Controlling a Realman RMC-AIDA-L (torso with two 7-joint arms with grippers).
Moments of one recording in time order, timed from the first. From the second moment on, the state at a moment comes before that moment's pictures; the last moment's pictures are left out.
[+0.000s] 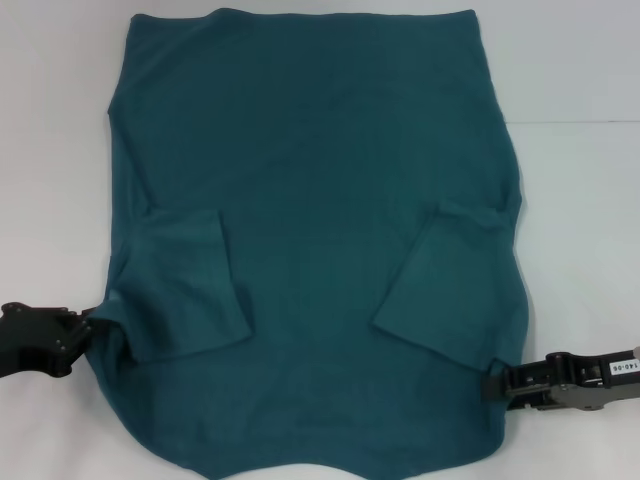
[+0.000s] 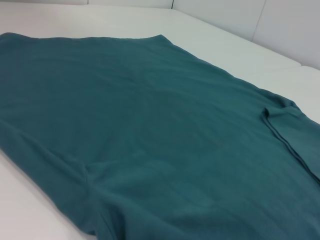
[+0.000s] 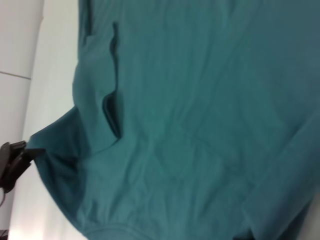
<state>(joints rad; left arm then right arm) -0.35 -2.16 0.41 0.93 2.25 1.47 -1.47 0.58 1.99 -0.63 -0.53 -2.37 -1.56 2.36</state>
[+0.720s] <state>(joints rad) -0.36 -2.16 0.41 0.94 2.25 1.47 -1.51 0.54 1.97 -0.64 -0.53 -2.37 -1.53 2.32</state>
